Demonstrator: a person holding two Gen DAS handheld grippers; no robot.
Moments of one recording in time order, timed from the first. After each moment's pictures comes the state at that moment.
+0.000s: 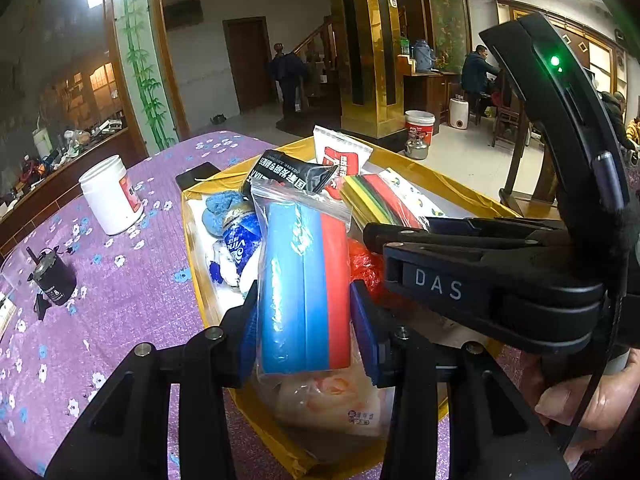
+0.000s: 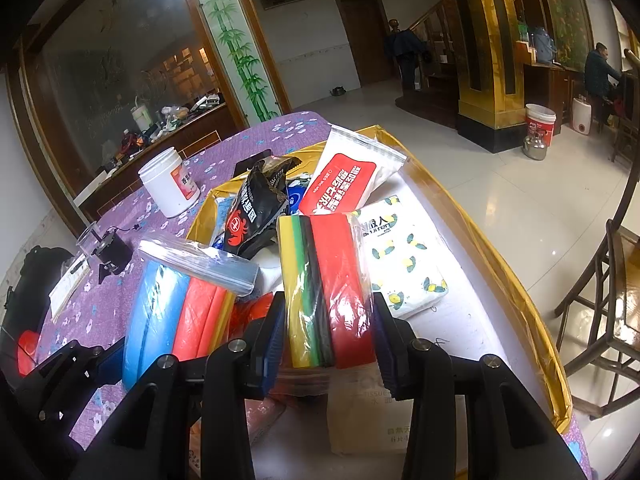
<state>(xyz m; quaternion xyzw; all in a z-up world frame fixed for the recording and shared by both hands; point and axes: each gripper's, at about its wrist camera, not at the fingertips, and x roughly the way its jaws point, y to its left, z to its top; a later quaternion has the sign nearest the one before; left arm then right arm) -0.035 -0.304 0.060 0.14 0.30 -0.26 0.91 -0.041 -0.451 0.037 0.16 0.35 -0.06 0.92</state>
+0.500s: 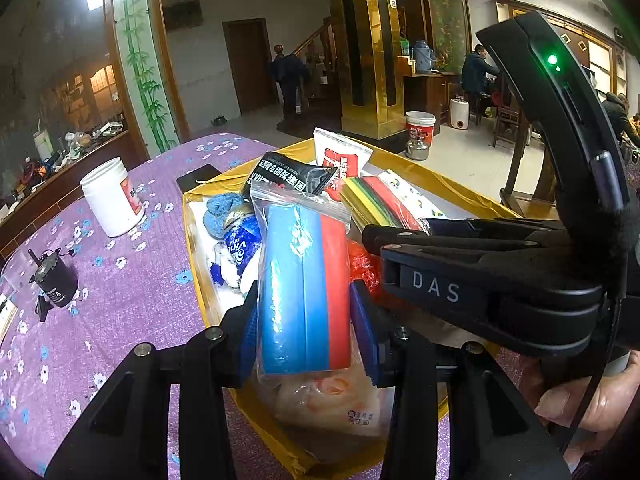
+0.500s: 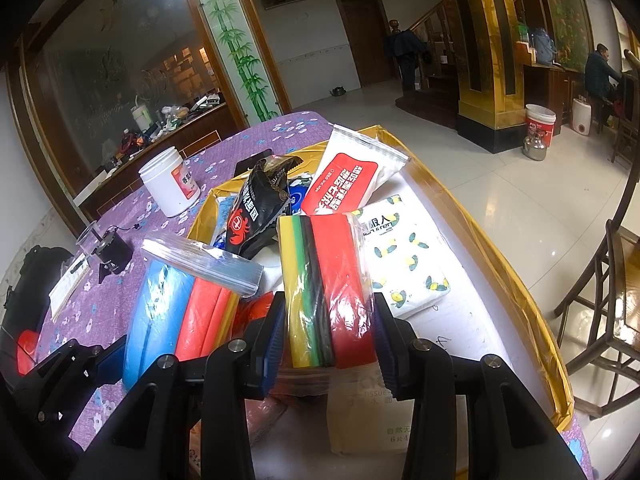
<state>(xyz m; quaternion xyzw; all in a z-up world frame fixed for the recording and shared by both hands) -0.037 -0.305 0.061 0.14 0.29 -0.26 0.91 -0.041 -0.449 0.037 0.16 0.35 -0.06 0.92</state>
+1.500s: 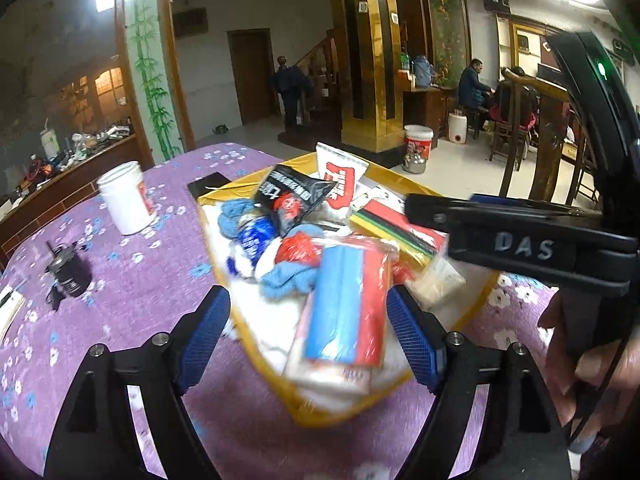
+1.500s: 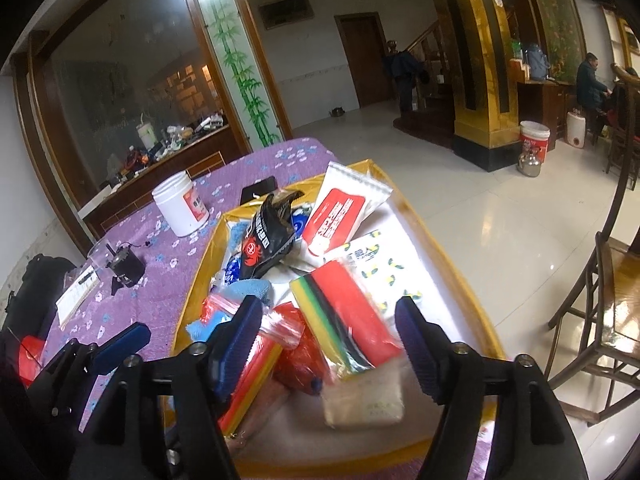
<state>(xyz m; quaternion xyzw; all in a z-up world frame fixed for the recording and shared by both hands) -0.067 -0.273 0.079 0.12 0.27 -0.26 0.92 -0.088 -0.456 0.071 0.15 0.31 -0.07 0.94</state>
